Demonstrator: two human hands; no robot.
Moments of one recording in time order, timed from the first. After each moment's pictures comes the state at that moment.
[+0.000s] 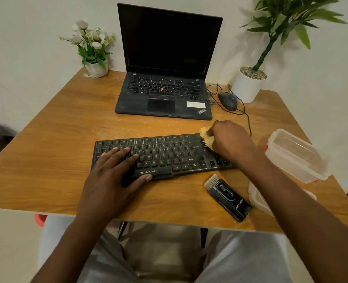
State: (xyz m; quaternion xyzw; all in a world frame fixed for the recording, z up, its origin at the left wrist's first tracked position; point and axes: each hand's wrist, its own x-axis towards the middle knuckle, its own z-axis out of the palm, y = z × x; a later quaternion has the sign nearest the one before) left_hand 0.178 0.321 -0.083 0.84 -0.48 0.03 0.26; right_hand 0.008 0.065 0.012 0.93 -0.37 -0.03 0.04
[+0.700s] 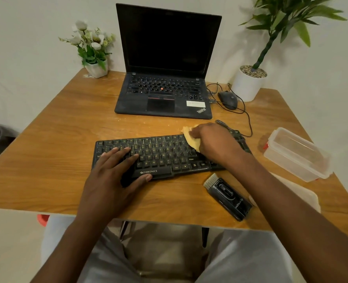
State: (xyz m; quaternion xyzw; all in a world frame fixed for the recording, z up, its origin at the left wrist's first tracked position) left_hand 0.177 0.322 -0.082 0.84 -0.48 0.03 0.25; right_hand 0.022 0.062 -0.013 0.95 -0.30 0.01 -0.03
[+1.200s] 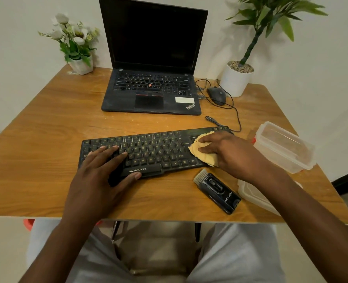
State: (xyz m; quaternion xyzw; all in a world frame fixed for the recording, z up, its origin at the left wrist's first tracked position) left_hand 0.177 0.322 -0.083 0.83 -0.49 0.04 0.25; right_hand -0.059 0.060 -0.007 0.98 -0.20 0.00 -0.05
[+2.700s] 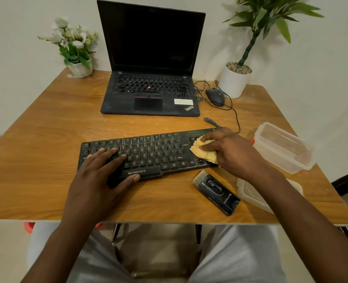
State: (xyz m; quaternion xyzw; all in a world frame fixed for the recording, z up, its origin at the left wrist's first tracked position) left_hand 0.176 0.322 -0.080 0.83 -0.49 0.03 0.26; right_hand -0.063 0.048 -0.018 0.97 -0.21 0.07 -0.07
